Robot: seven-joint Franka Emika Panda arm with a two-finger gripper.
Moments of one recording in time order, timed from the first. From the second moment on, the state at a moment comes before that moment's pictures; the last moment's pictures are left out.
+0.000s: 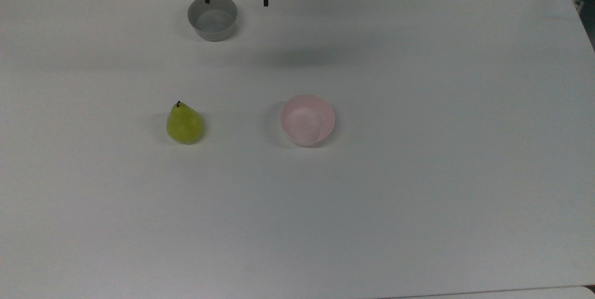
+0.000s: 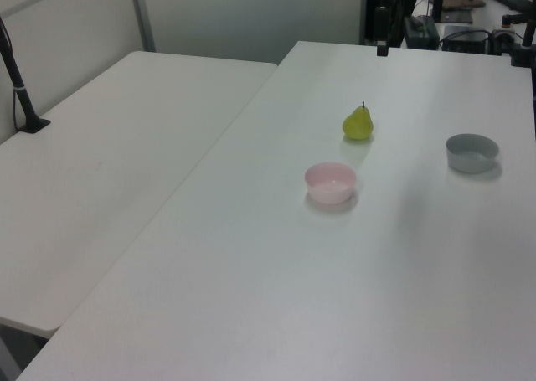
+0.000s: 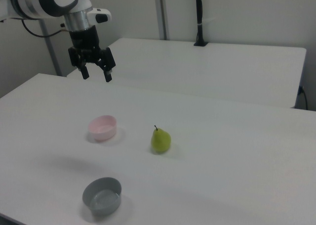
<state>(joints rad) 0.01 0.09 0.05 -1.53 -0.07 1.60 0.03</state>
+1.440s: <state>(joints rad) -0.07 0.09 0.01 -1.52 -0.07 1.60 -0.15</state>
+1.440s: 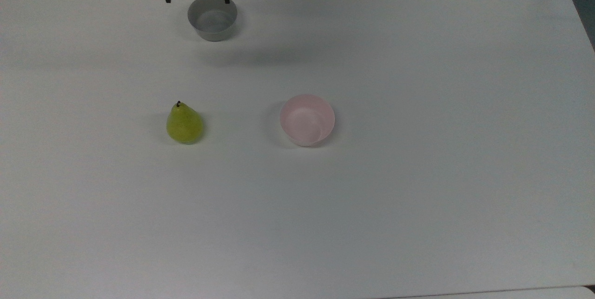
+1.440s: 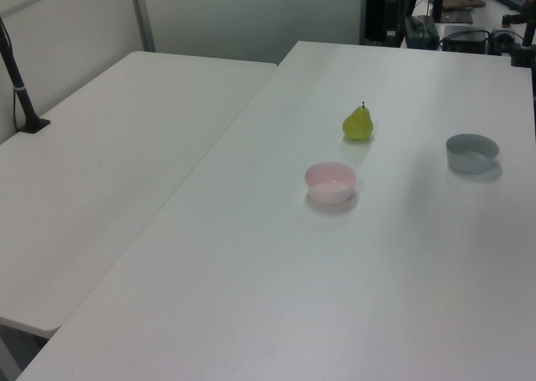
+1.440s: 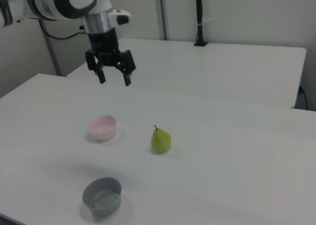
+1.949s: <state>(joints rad) -0.13 0.20 -0.05 -1.43 -0.07 1.63 -0.24</state>
